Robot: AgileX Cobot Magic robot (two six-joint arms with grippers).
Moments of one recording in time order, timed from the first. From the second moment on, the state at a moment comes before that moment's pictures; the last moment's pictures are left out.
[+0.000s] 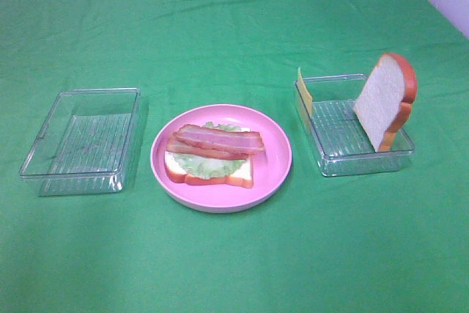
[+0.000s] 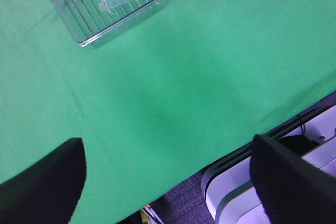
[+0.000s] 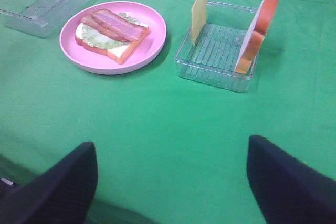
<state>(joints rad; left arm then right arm) -0.46 0.87 -0.79 -0.02 1.06 0.02 0.48 -0.01 -0.51 0.02 1.07 -0.01</state>
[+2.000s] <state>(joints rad) -0.46 0.00 -0.50 0.00 1.05 0.04 0.48 1.84 -1.67 -0.04 1.18 0.18</state>
